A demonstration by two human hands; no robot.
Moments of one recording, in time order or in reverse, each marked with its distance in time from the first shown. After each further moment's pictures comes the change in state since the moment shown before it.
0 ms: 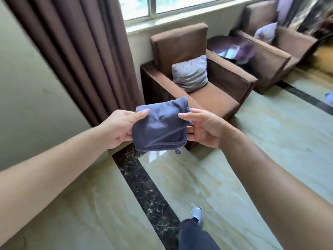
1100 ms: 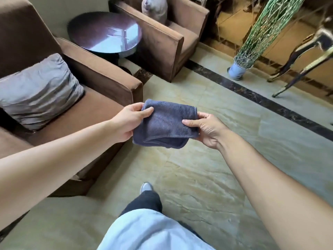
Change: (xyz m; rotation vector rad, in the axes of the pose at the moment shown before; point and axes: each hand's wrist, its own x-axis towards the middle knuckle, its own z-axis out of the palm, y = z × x) left_hand 0.448 0.200 0.770 0.071 -0.470 -0.038; right_hand -0.007 -0.164 -0.820 0.261 0.745 0.017
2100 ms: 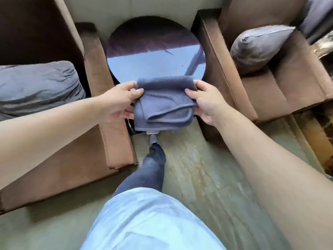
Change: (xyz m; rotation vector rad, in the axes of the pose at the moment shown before) left_hand 0.599 0.295 -0.165 -0.328 0.509 -0.095; right_hand 0.725 -0.427 0.185 -0.507 -0.588 -0.060
